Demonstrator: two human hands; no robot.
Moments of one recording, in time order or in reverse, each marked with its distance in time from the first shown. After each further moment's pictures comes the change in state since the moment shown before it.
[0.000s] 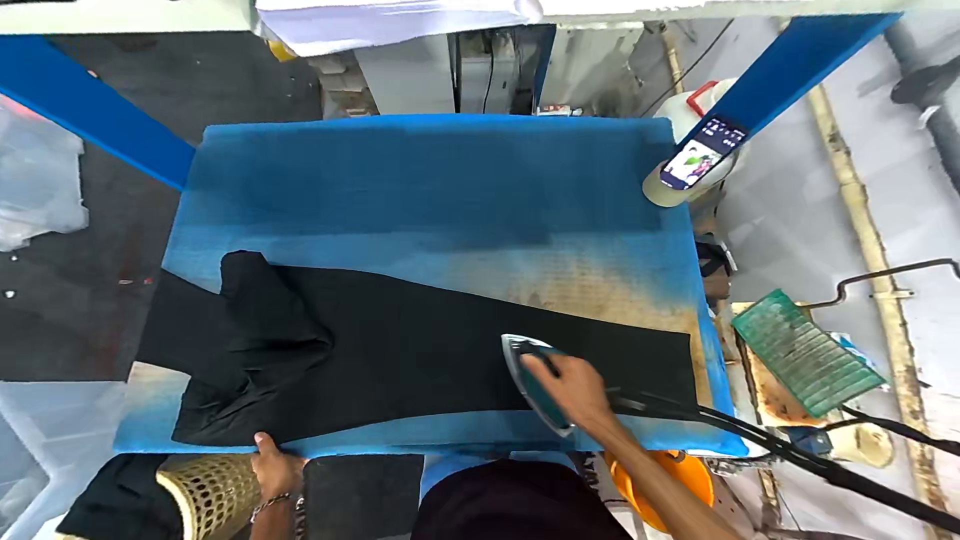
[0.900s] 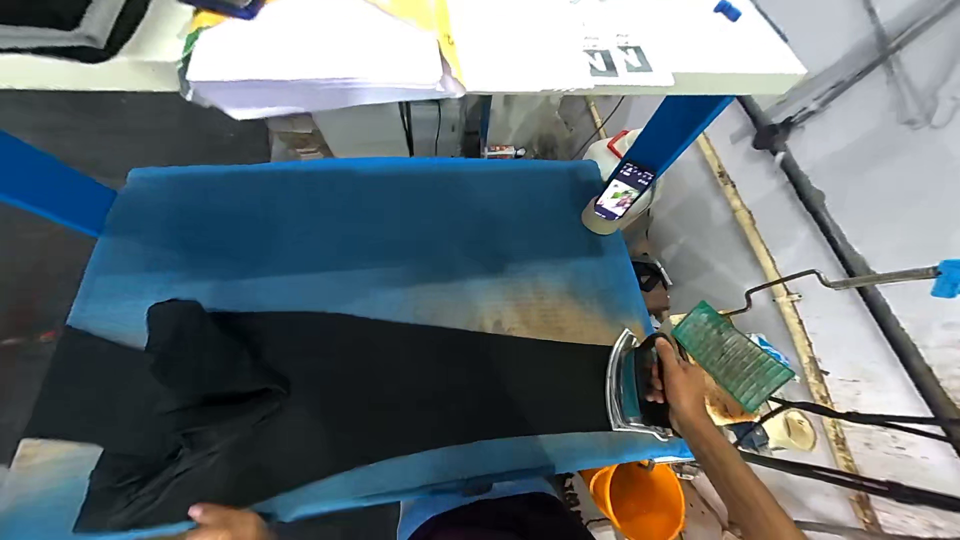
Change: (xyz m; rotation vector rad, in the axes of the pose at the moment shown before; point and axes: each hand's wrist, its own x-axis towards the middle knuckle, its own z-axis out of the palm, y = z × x) left_hand 0.008 -0.015 0.024 0.385 0.352 0.188; right_hand 0.009 0.171 -0.117 0.664 0.548 0.439
